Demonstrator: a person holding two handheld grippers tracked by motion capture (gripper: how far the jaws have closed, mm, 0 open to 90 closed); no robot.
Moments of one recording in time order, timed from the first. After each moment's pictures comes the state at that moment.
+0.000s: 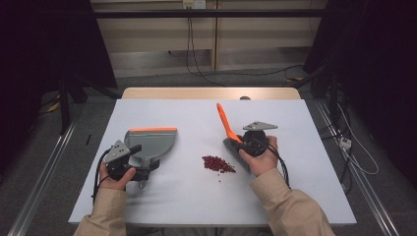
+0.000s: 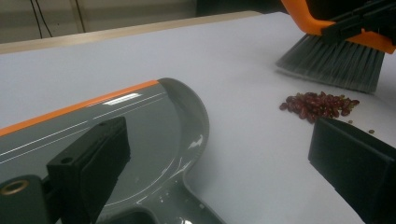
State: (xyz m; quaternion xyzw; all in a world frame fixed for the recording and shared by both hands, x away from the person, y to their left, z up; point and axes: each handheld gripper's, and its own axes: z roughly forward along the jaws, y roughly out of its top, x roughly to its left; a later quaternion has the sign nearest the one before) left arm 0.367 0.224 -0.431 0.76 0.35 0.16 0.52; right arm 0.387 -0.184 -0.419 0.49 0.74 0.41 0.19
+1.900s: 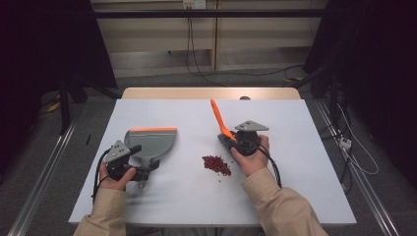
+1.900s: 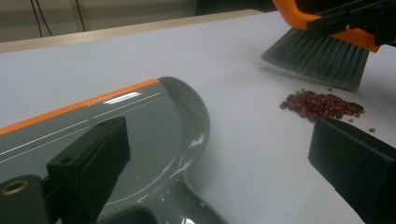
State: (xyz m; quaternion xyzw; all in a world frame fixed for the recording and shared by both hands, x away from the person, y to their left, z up) left arm 0.367 0.224 -0.432 0.76 0.35 0.16 0.52; right arm 0.395 -0.162 -0.424 0.47 0.74 0.42 0.23
